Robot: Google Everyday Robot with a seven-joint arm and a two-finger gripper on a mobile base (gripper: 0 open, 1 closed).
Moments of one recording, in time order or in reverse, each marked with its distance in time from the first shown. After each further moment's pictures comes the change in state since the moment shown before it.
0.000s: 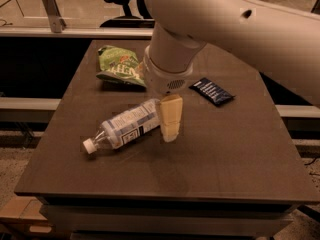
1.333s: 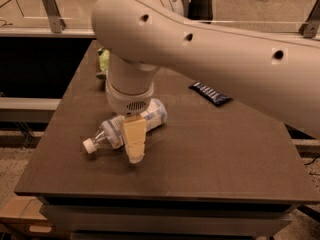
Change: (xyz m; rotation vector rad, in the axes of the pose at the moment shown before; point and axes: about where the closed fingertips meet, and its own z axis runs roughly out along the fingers) arm -0.075 0.012 0.037 -0.062 -0.037 0.013
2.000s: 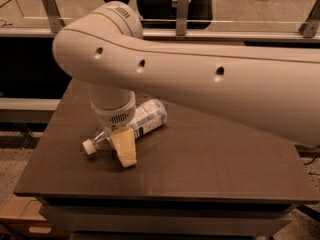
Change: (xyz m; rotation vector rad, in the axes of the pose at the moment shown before) arm -0.001 0.001 0.035 -0.021 0.188 0.011
